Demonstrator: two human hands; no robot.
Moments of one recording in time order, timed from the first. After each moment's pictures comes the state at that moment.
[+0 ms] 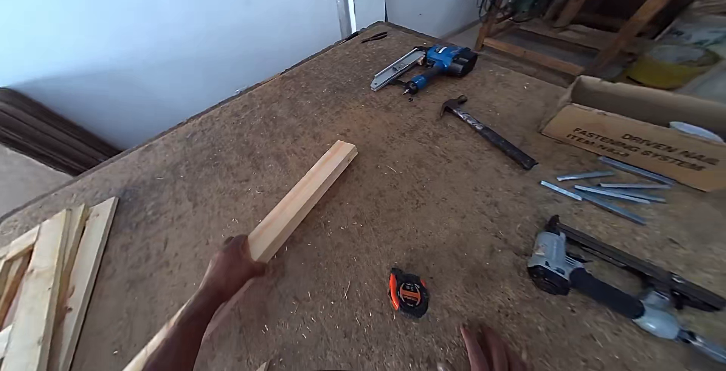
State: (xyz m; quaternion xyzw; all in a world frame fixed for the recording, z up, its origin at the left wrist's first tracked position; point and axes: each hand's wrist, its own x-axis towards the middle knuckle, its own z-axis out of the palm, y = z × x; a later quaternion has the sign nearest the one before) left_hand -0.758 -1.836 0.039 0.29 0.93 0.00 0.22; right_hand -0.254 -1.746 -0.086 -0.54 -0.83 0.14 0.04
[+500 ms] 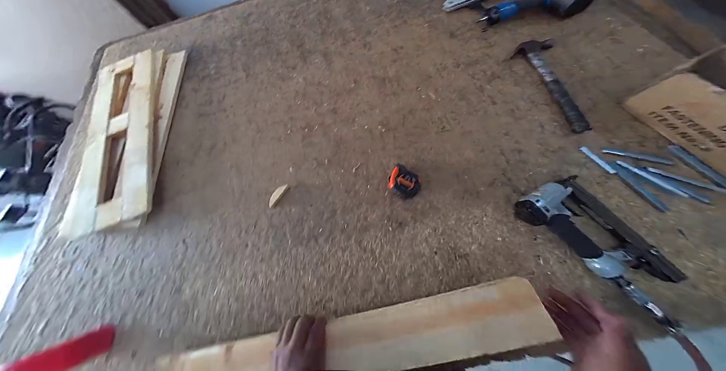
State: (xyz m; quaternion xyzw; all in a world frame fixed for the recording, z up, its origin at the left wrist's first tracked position) left_hand -0.298 -2.068 0.026 0.37 0.90 0.13 0.20; right_hand -0.068 -1.670 -0.008 -0.56 -0.51 0.60 0.25
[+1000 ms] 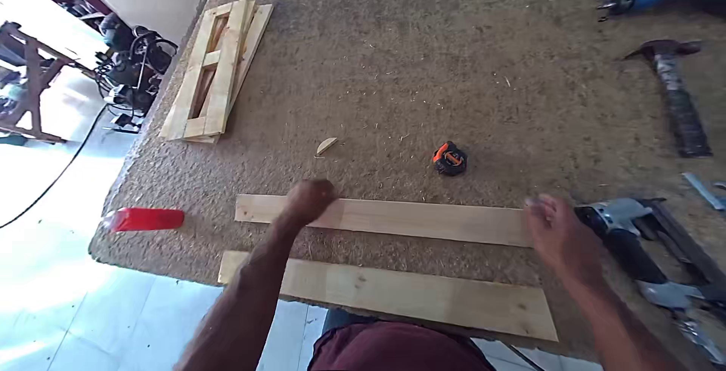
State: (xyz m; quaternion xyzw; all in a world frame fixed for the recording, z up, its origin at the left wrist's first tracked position) left_hand -0.437 -2.026 0.055 0.20 0.93 0.13 0.28; right_hand -0.197 -1.605 0.002 -0.37 -0.87 0.33 0.01
